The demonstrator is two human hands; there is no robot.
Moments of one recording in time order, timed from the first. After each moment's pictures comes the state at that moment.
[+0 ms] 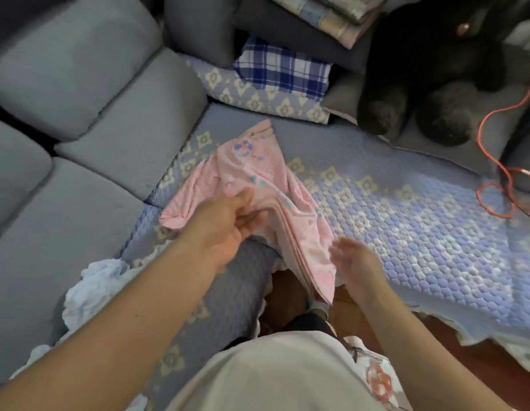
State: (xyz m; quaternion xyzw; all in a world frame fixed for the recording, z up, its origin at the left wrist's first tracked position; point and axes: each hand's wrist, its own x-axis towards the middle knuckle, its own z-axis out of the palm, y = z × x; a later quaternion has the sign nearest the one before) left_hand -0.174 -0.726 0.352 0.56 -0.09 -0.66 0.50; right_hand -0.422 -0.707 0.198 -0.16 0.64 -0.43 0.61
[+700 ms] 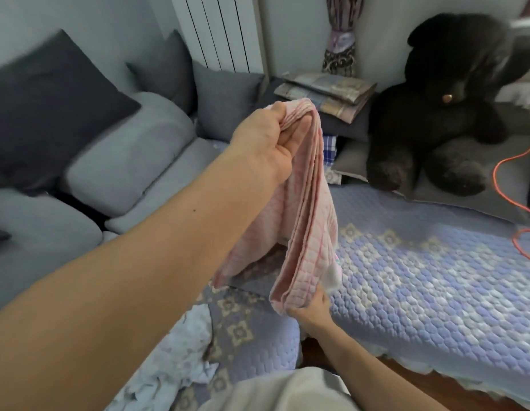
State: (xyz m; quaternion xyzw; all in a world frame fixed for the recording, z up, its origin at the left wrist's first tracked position) left_hand -0.232 -0.825 0.529 0.43 -0.18 -0.63 0.62; right_hand -0.305 -0.732 0.168 -0.44 0.68 -0.18 0.55
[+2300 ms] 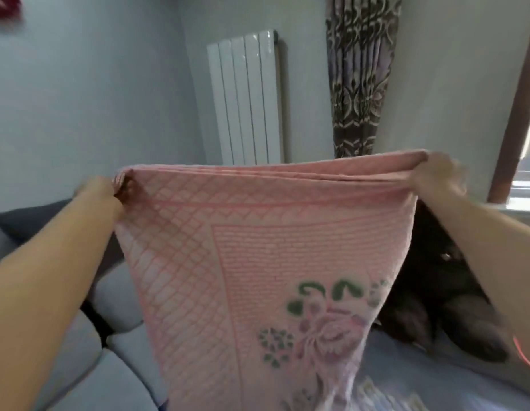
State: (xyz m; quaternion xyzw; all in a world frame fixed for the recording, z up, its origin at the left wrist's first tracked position) left_hand 0.072 -0.853 0.699 0.57 -0.17 -0.27 0.75; right_hand -0.454 -0.991 0.671 -0.43 0.72 -0.54 0.04
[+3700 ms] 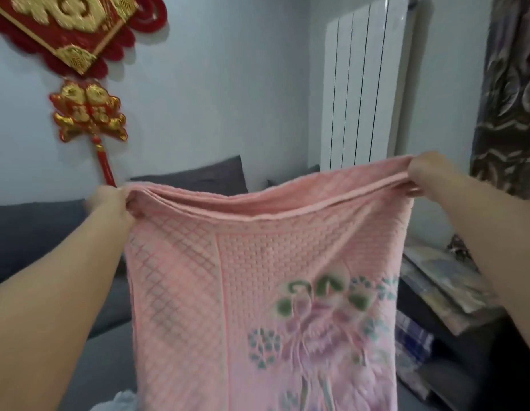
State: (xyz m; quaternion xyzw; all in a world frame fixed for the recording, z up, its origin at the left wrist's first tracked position) left_hand 0.043 -0.843 0.685 0.58 0.02 -0.09 0.81; right_hand -0.344 -1.248 0.706 -0.61 0.53 -0.41 0.42
